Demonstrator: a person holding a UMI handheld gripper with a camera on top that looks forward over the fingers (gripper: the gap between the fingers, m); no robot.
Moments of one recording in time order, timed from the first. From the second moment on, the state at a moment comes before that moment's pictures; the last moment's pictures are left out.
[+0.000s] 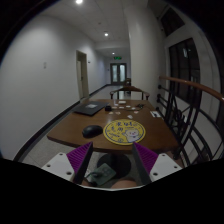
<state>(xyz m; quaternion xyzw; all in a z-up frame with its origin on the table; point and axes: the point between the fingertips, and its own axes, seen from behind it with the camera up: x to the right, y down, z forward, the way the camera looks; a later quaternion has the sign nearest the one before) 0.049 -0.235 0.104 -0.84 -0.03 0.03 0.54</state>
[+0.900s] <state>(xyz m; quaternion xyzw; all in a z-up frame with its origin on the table) -0.100 -0.035 -0.014 -0.87 -0.07 0.06 0.49</state>
